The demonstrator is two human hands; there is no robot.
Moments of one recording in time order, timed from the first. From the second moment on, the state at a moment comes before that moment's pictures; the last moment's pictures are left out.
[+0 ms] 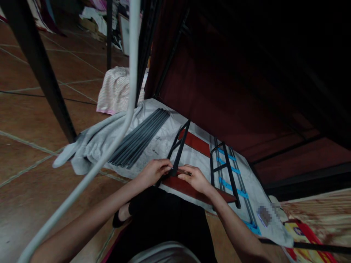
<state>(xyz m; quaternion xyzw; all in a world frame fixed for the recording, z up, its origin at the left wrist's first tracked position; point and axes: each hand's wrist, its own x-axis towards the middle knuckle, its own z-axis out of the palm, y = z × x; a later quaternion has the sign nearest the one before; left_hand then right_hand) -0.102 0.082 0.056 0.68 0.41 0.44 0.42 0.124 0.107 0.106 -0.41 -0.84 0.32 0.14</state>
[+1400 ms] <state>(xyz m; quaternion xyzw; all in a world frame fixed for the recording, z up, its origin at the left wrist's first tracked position) -0.087 0.080 0.052 0.50 0.41 0.47 0.60 0.118 0.094 0.111 -0.41 -0.85 0.29 0.16</state>
